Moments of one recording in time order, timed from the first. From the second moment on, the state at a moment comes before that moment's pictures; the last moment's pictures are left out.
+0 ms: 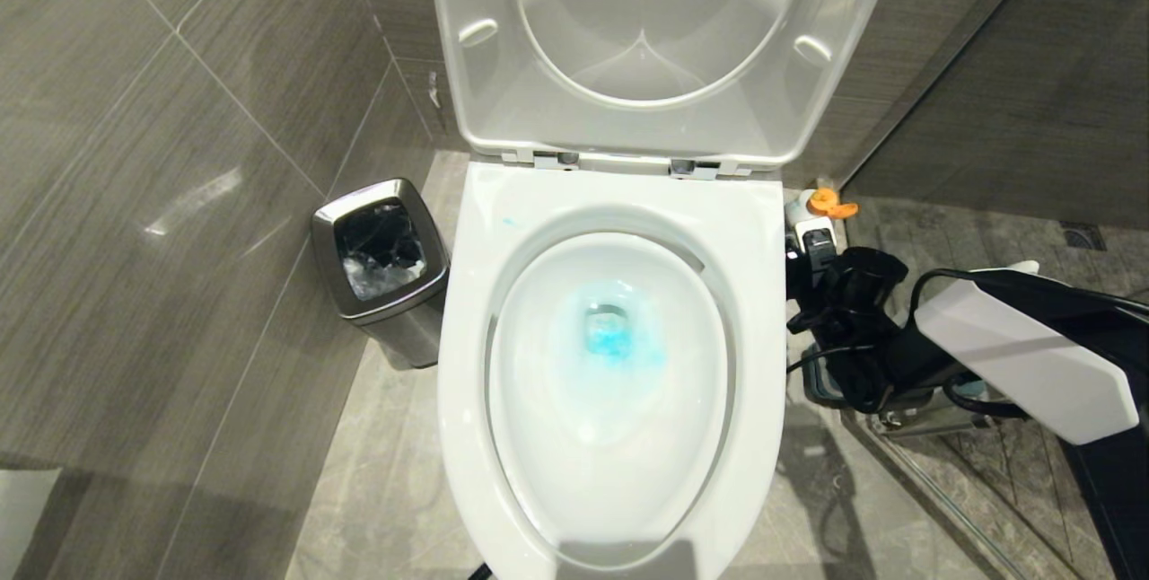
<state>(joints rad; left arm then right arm) 0.00 0.00 -0.04 0.10 0.00 0.01 0.15 2.49 -1.36 -1.27 -0.21 -0.32</state>
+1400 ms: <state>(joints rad) 0.00 0.00 -0.04 0.09 0.00 0.01 0.15 2.49 -1.41 -1.27 -0.21 -0.33</state>
